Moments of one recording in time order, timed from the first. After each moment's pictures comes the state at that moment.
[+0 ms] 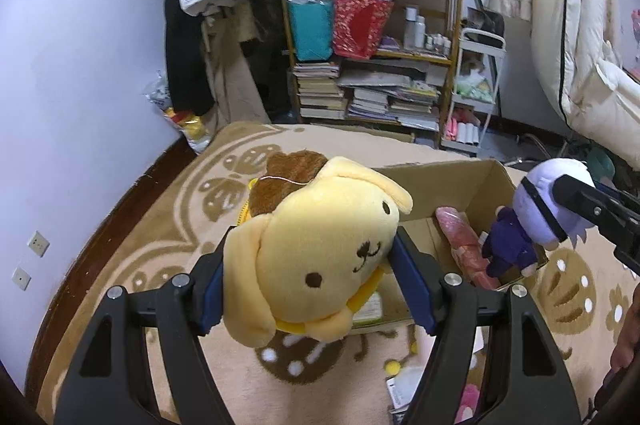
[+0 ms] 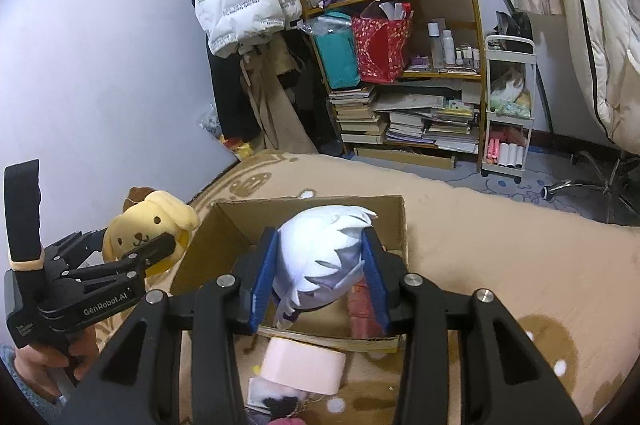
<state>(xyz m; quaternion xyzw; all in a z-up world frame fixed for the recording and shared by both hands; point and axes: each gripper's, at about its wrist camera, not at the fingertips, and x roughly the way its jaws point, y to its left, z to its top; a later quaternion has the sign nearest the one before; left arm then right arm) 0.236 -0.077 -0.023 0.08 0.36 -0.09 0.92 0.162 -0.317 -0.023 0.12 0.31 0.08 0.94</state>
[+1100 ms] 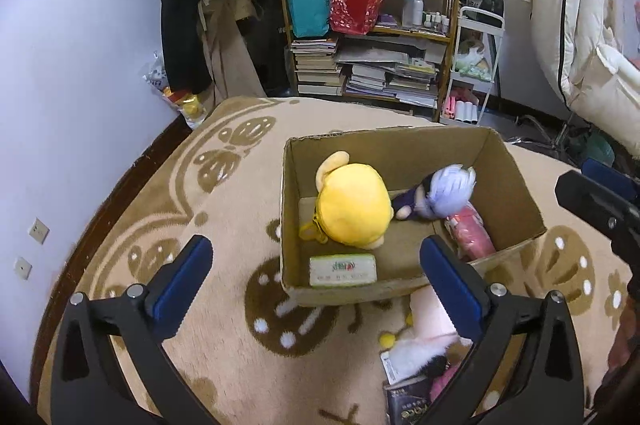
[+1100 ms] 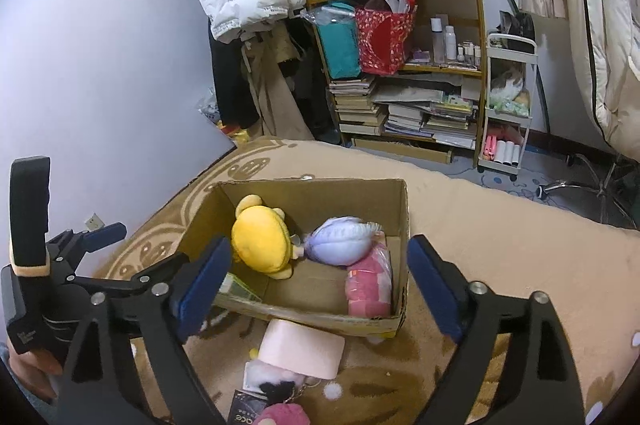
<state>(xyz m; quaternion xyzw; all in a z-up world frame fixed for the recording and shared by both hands) 0.219 -0.075 -0.034 0.07 0.40 -0.08 0.91 0.156 -0.304 -0.027 0.10 0.33 0.08 0.94</state>
